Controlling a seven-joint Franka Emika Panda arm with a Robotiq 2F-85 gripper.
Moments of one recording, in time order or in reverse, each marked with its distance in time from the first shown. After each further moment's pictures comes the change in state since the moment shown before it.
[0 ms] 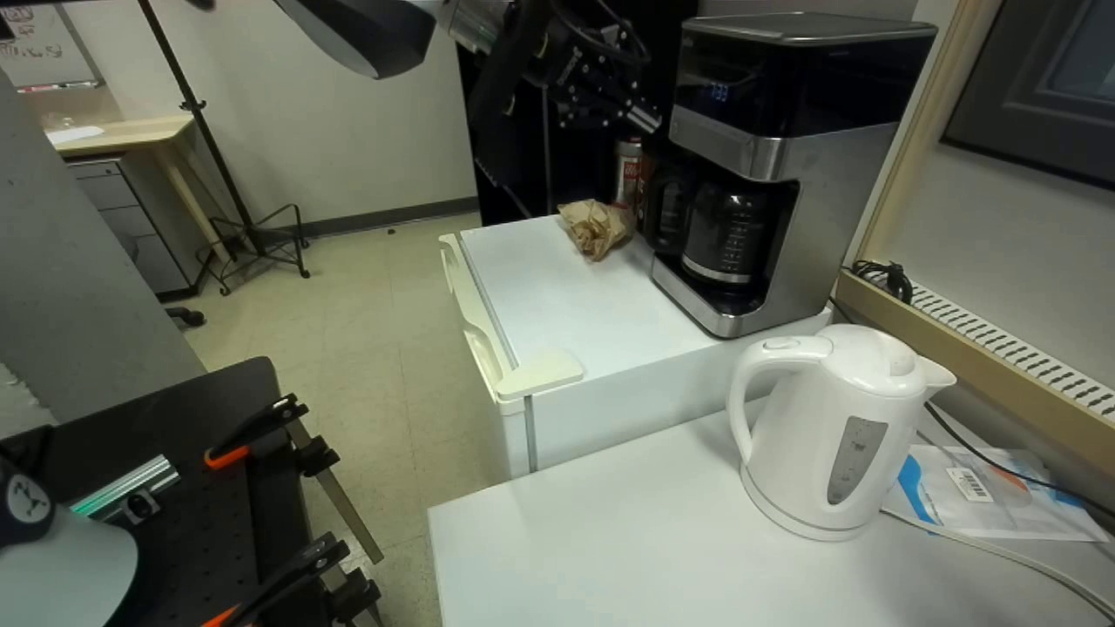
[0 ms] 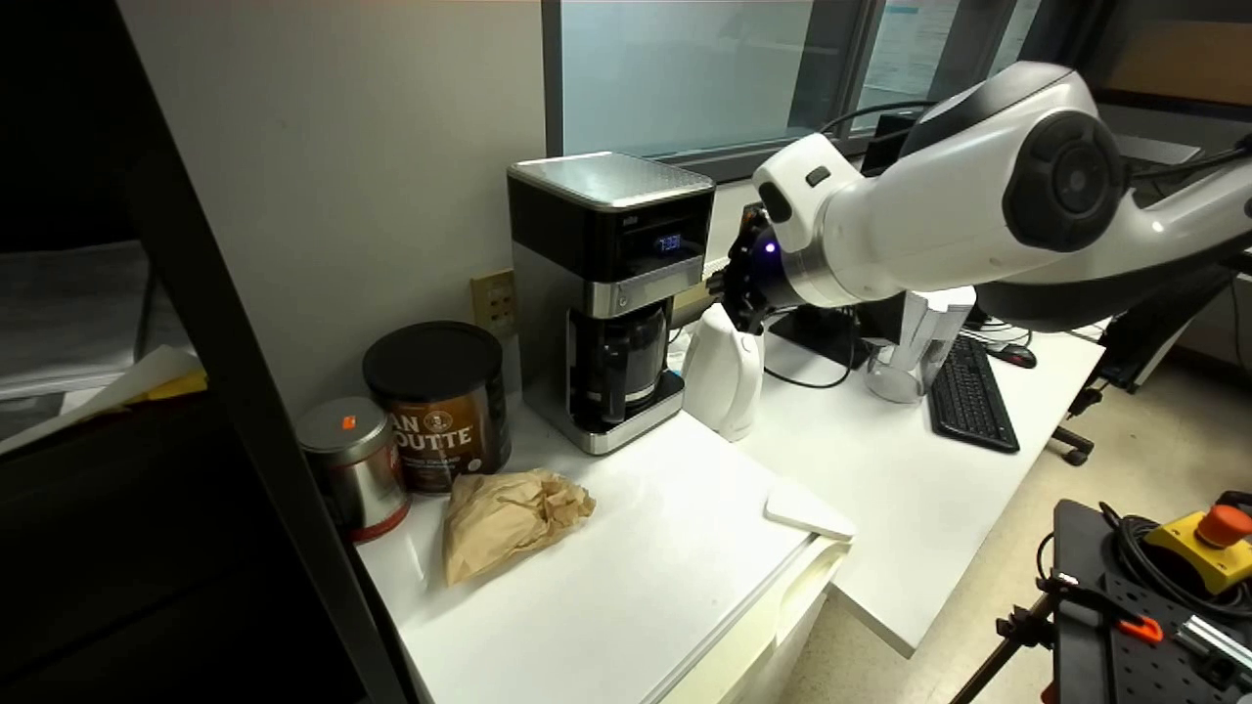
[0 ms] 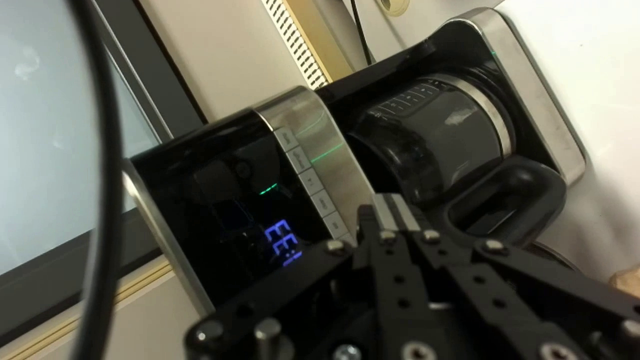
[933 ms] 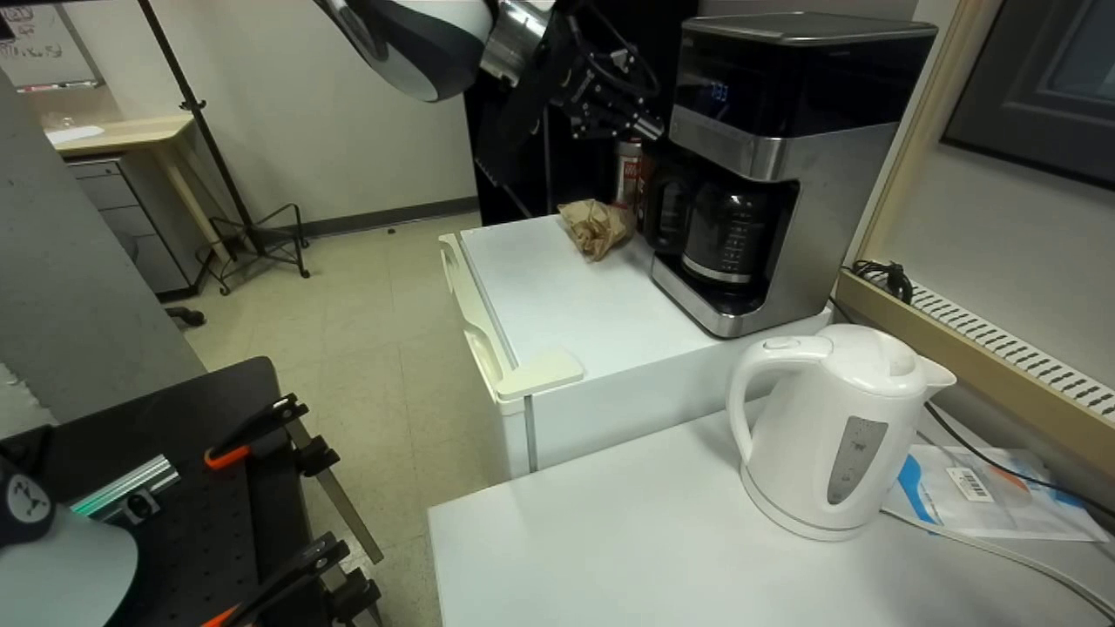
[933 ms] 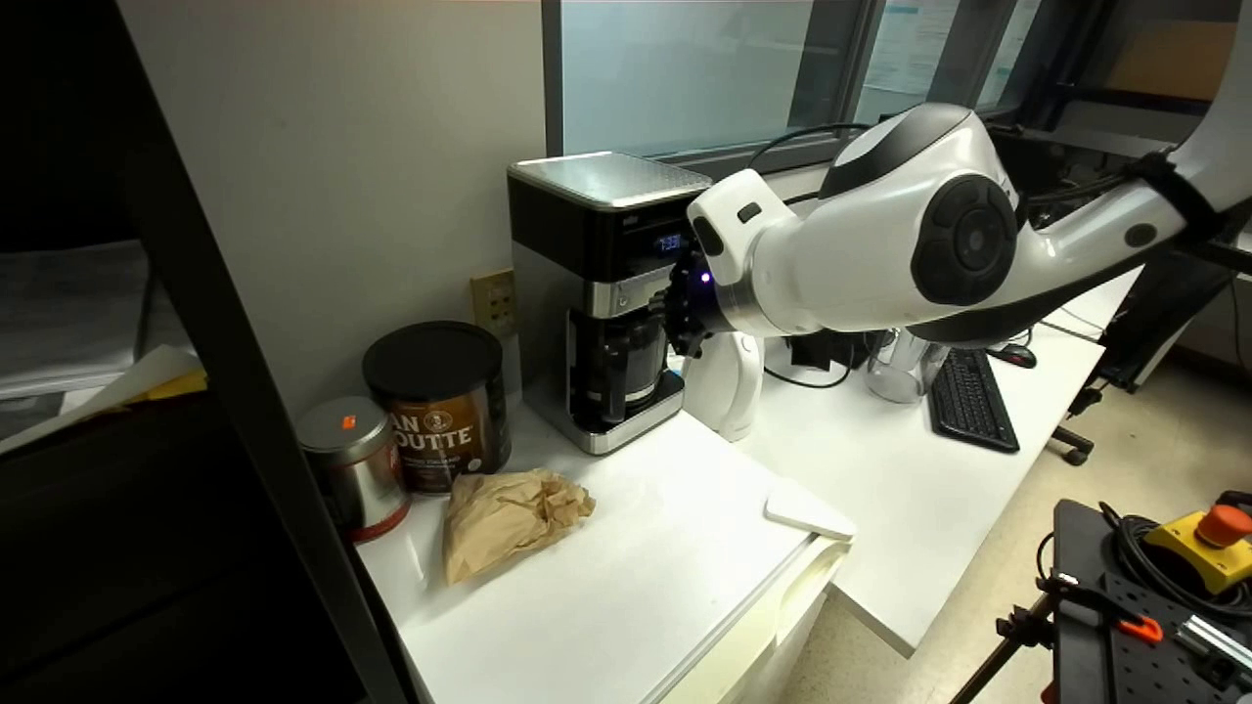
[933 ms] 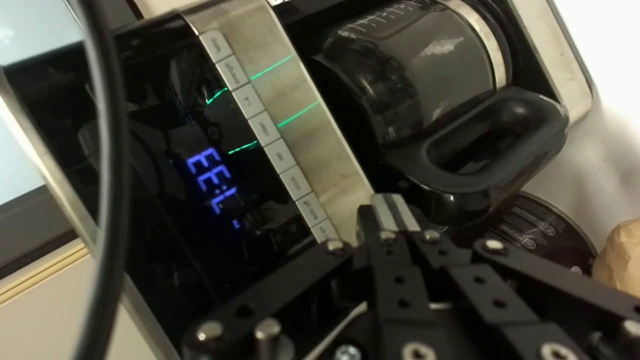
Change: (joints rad) arm 0.015 0.166 0.032 0.149 -0.117 0.002 0.109
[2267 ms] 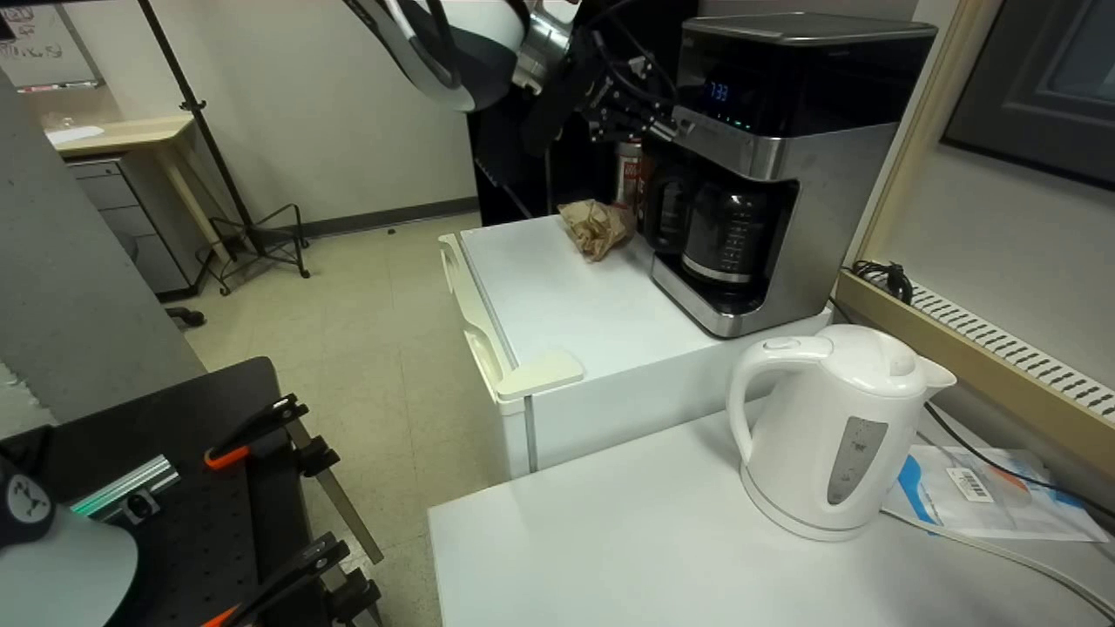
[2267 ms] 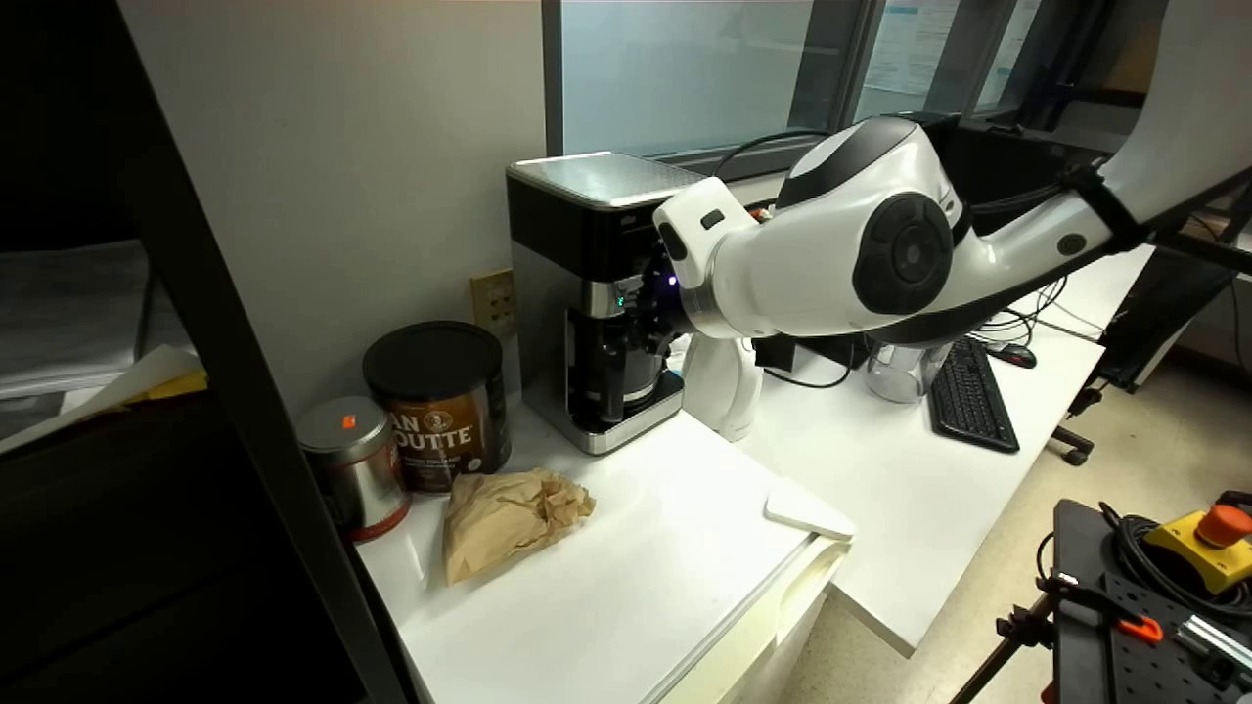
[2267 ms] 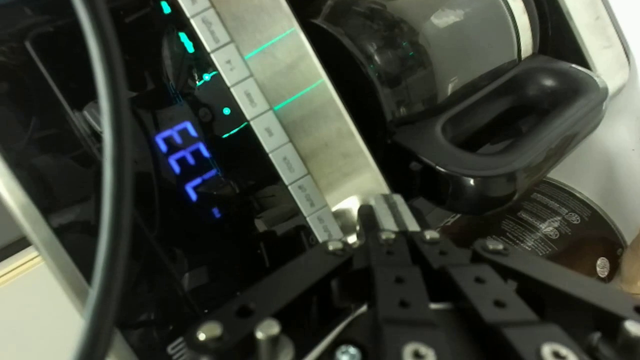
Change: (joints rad) arm 0.000 0.095 0.002 0.105 -0.048 0.000 0.030
